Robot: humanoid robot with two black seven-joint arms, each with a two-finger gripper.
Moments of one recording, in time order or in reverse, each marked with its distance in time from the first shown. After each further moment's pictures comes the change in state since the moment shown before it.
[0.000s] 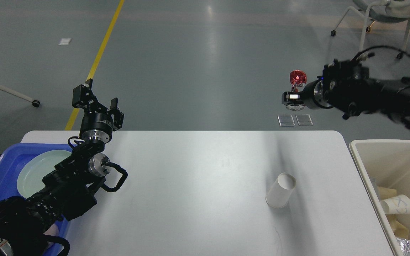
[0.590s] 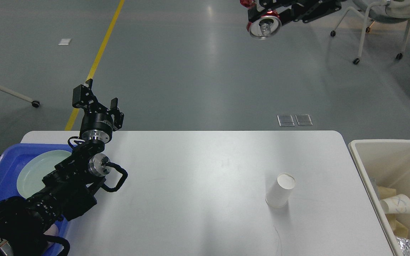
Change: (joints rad) left arm 0.000 0.000 0.000 0.000 0.000 0.000 0.000; right arm 0.680 -0.295 0.368 0.403 0.049 0.538 -0.014
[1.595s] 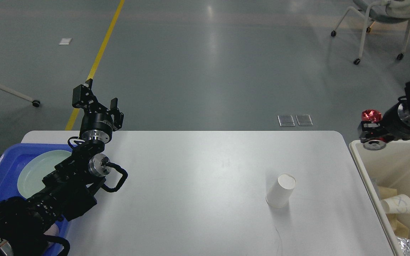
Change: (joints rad) left arm 0.000 0.000 0.000 0.000 0.000 0.000 0.000; right arm -0.770 -0.109 -0.238 -0.259 -0.460 -0.317 -0.012
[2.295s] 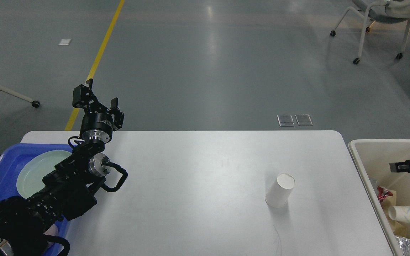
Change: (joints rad) left arm 0.000 0.000 0.000 -0.001 0.000 0.000 0.000; right arm -0.475 0.120 -0.200 -0.406 0.066 -0.427 0.007
